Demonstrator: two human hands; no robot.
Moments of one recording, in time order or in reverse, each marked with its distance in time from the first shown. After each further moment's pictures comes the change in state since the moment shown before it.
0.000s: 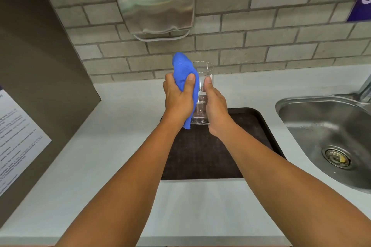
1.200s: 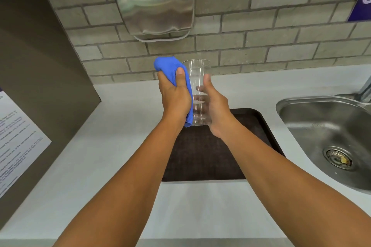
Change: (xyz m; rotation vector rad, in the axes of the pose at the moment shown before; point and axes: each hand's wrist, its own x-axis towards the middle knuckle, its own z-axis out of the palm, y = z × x) left_hand -0.002 0.018 0.001 -0.147 0.161 -0.052; right_hand -0.010 -0.012 -0.003 -0.028 -0.058 0.053
